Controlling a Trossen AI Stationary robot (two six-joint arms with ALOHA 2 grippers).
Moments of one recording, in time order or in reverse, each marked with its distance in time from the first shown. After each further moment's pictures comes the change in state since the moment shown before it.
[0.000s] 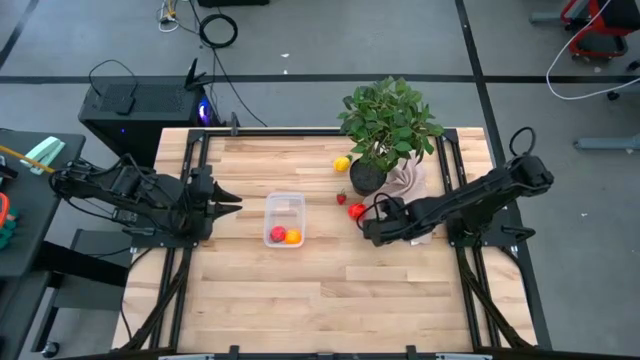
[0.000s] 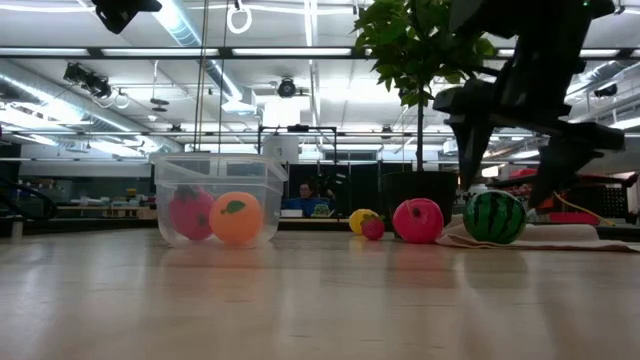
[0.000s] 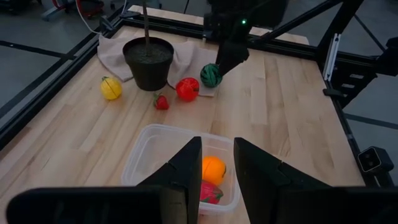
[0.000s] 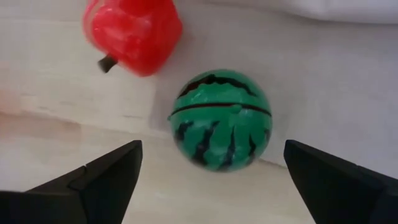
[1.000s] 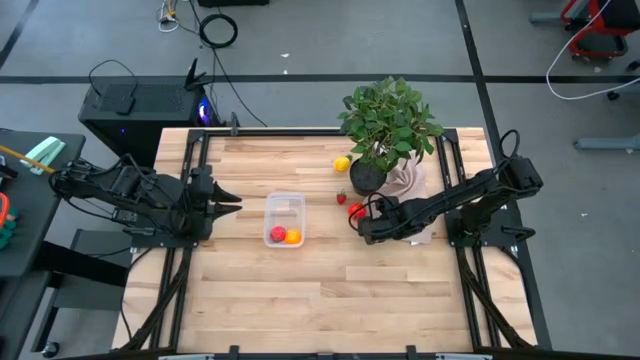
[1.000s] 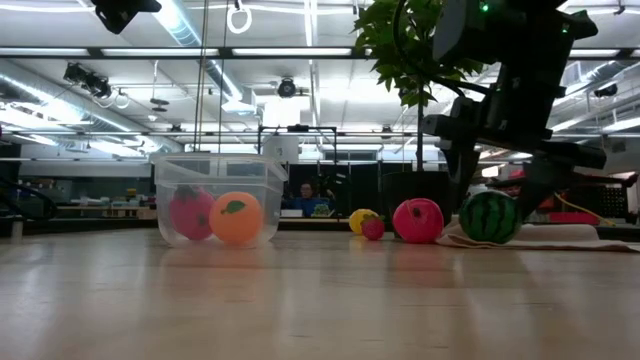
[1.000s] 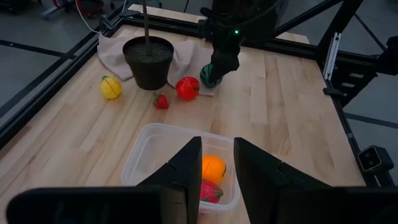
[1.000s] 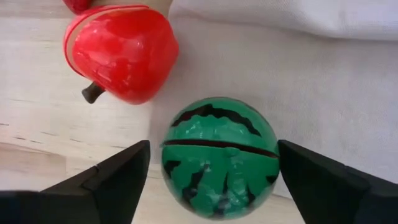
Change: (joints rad) left arm 0.000 0.000 0.000 -0.004 0.001 -0.001; right arm -0.040 0.085 0.000 0.059 0.040 -0.008
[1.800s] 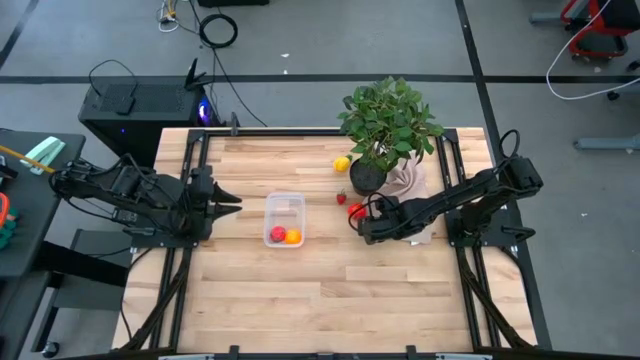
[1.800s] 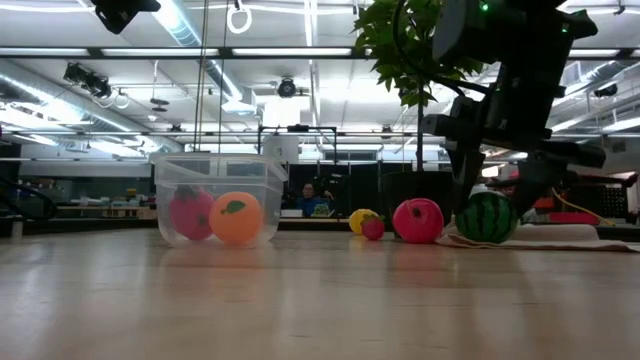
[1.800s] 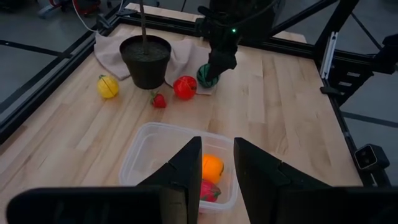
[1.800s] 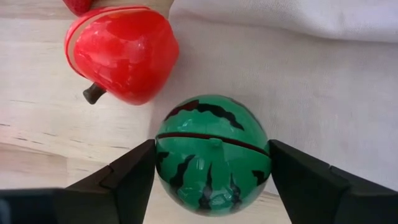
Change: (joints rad) left arm 0.000 0.000 0.000 0.000 0.014 -0.001; right arm 0.000 0.000 0.006 -0.008 -0.001 0.000
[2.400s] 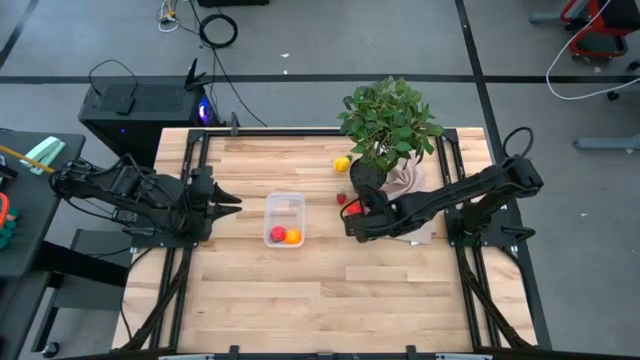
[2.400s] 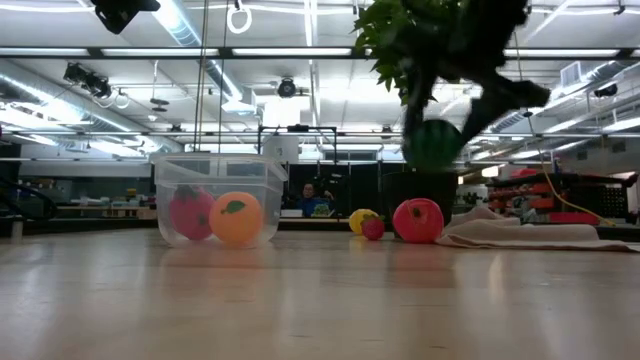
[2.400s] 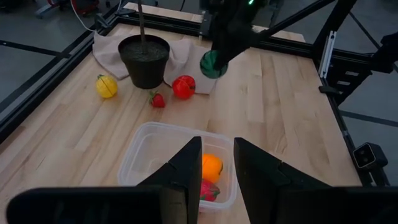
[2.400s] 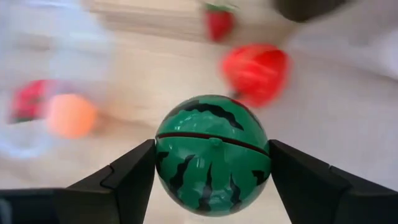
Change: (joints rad) left arm 0.000 0.000 0.000 0.000 0.003 0.002; right arm 0.036 0.000 0.298 -0.115 0.066 -0.151
